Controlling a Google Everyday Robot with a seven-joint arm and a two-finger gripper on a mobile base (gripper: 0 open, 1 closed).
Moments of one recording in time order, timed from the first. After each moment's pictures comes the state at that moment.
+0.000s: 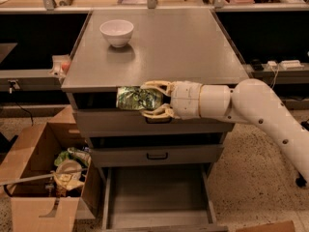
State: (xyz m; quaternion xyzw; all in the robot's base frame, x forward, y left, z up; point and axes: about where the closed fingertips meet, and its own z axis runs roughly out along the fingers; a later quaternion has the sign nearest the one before) arm 0.556 0.000 0.840 -0.65 0.43 0.13 0.61
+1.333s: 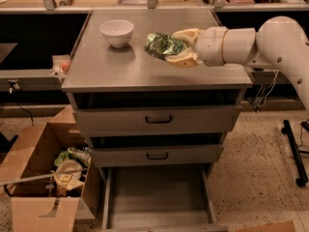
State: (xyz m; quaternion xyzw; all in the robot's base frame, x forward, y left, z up) arm 0.673 -0.083 0.923 -0.56 0.57 0.12 0.59
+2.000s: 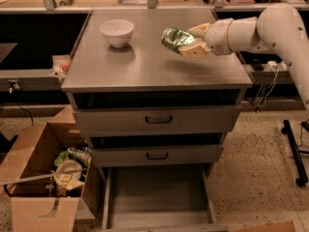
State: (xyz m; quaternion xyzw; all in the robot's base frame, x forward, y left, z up) arm 0.743 -0.136 0.907 -0.50 0.66 0.11 0.54
